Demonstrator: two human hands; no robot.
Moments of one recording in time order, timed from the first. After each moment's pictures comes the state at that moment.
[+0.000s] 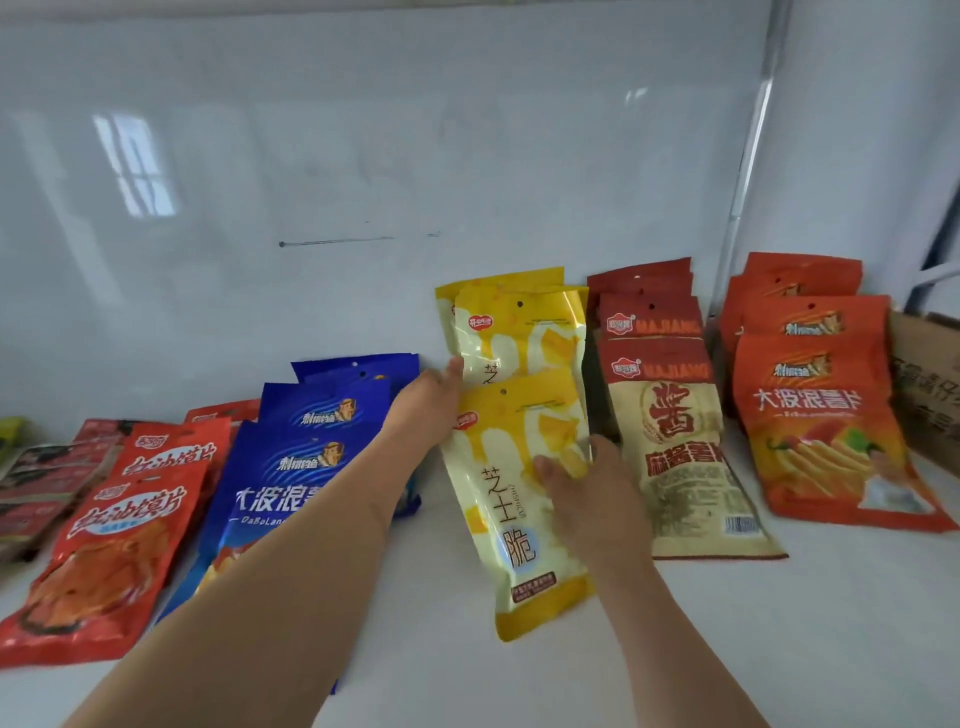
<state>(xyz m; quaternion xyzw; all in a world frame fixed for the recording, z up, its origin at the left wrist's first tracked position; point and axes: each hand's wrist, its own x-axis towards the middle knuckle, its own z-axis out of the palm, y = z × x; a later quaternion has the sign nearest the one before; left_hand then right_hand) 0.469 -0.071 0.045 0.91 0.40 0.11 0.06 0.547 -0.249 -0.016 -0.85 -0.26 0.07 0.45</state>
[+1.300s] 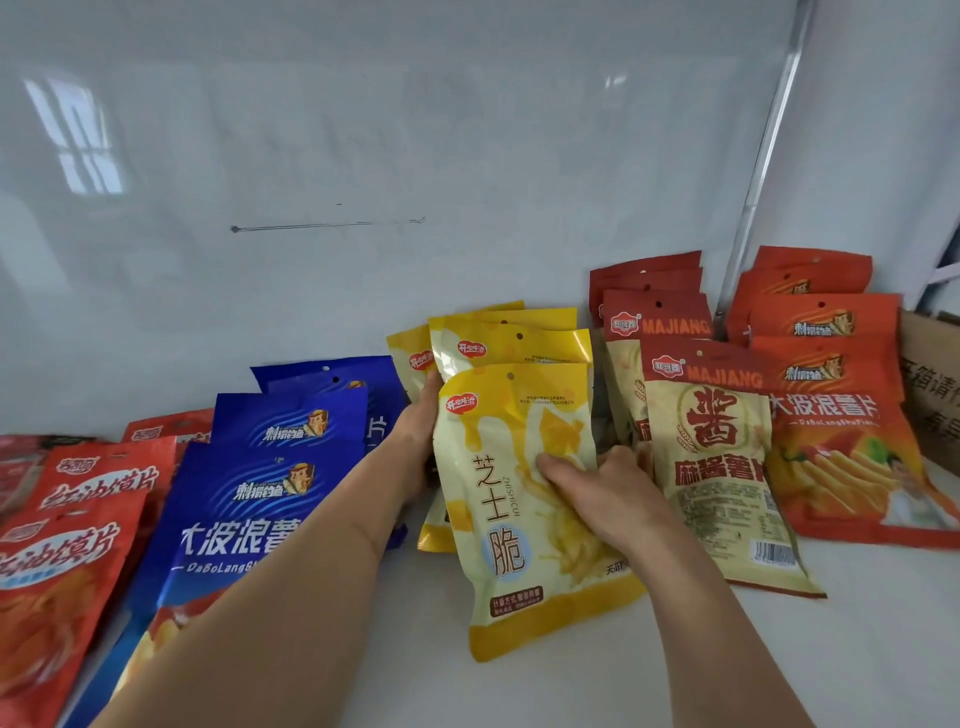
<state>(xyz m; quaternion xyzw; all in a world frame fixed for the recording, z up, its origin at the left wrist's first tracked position) 0.492 -0.040 0.009 0.51 0.41 0.23 0.72 0.581 -0.235 0.011 -0.86 -0.24 0.21 0.41</state>
